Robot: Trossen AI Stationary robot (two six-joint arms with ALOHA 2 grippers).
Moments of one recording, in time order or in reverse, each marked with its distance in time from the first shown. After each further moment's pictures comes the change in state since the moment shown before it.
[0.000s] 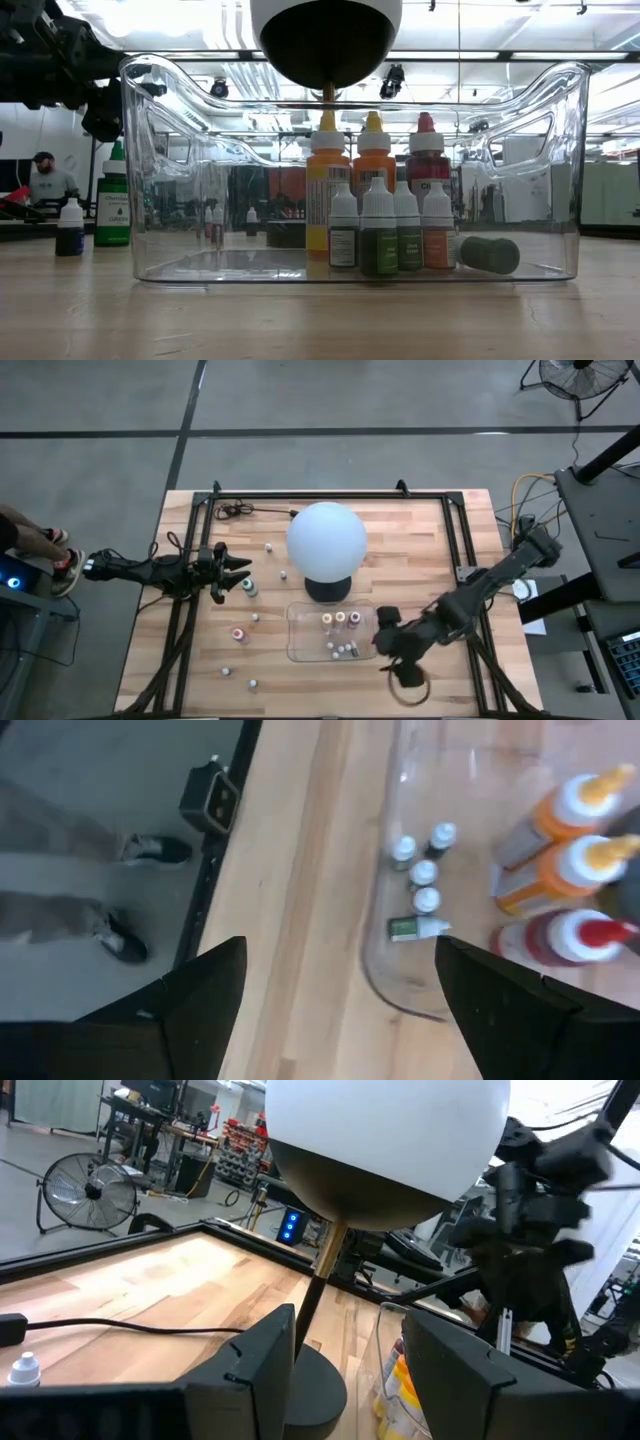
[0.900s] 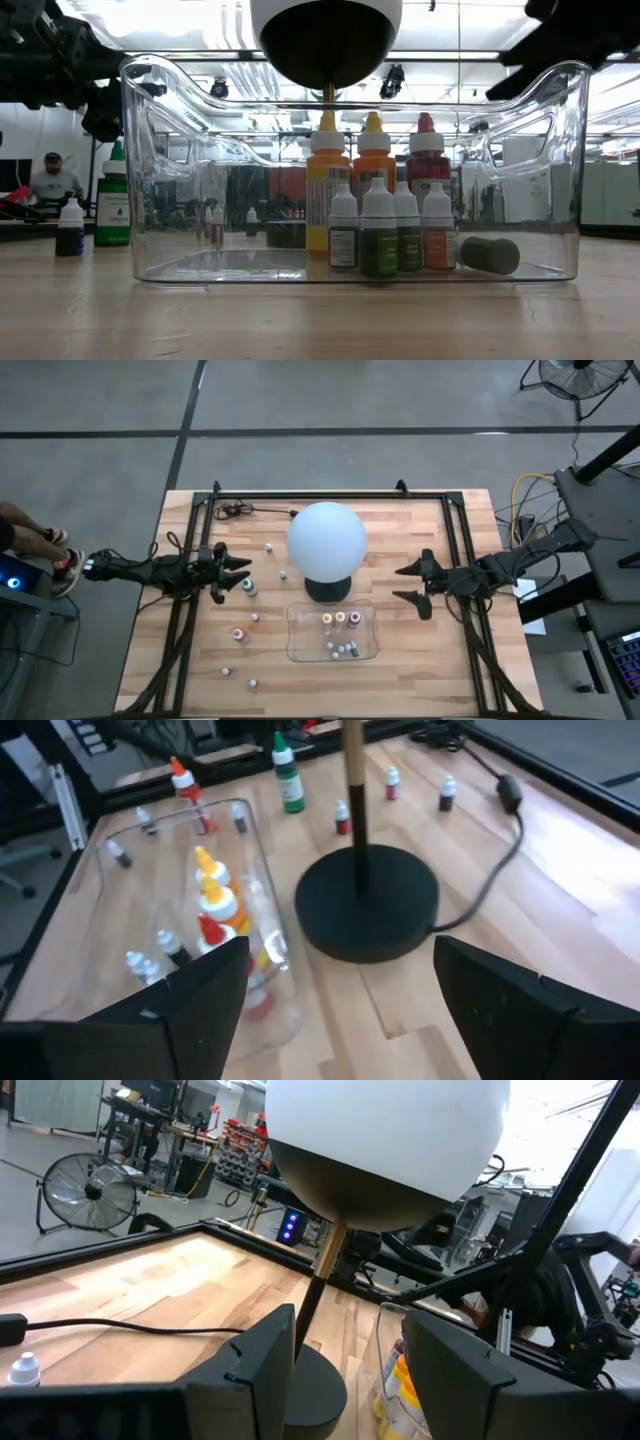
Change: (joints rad) left arm 0.000 0.000 0.000 0.000 0.000 0.000; right arm -0.208 -0.834 -0.849 0.478 0.414 0.031
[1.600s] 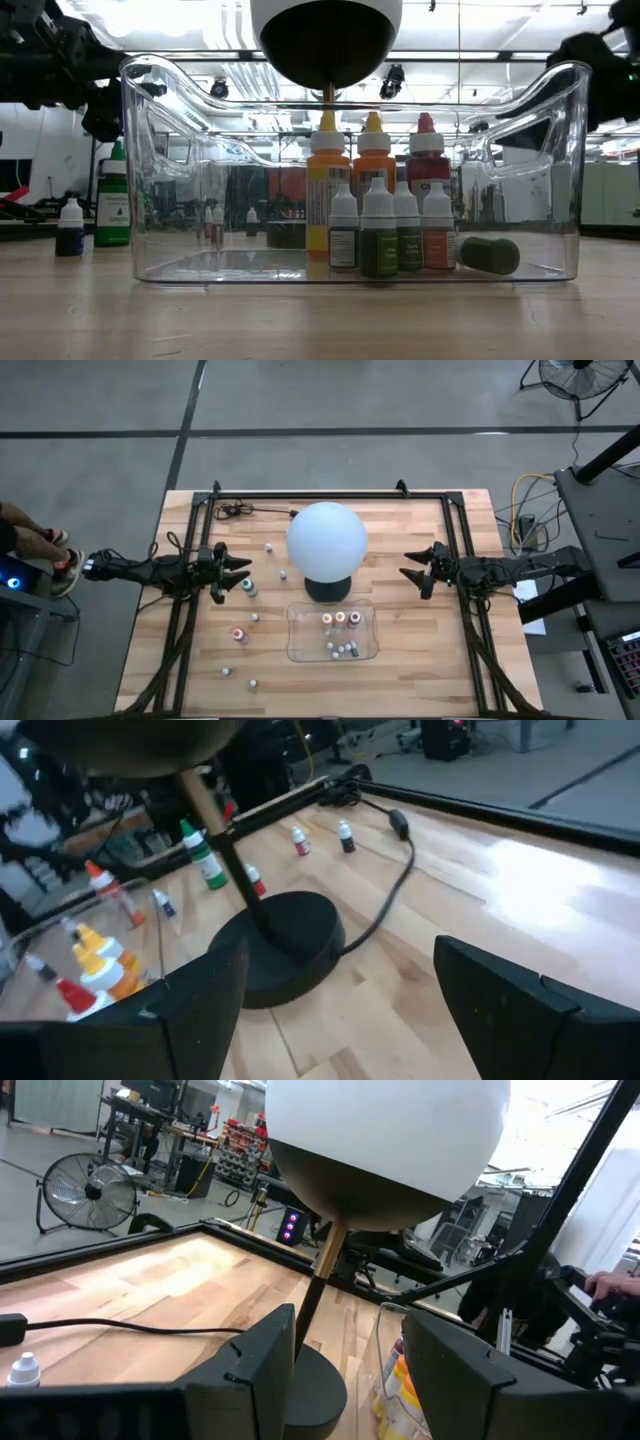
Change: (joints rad) left arm 0.000 0.000 0.000 0.000 0.000 0.000; right arm -0.234 -0.466 -0.367 0.137 0.005 0.029
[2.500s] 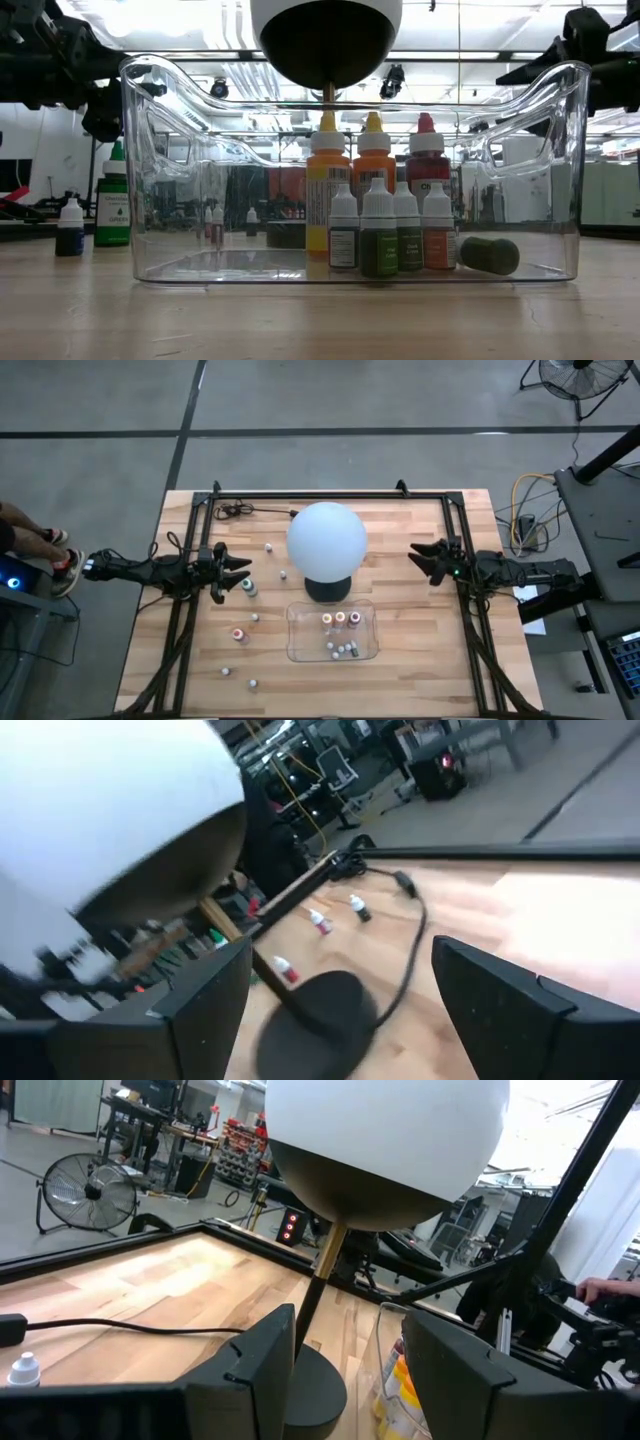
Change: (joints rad) left arm 0.000 0.000 0.000 0.001 0.000 0.000; right arm -0.088 -0.218 -0.013 0.009 -0.012 0.181
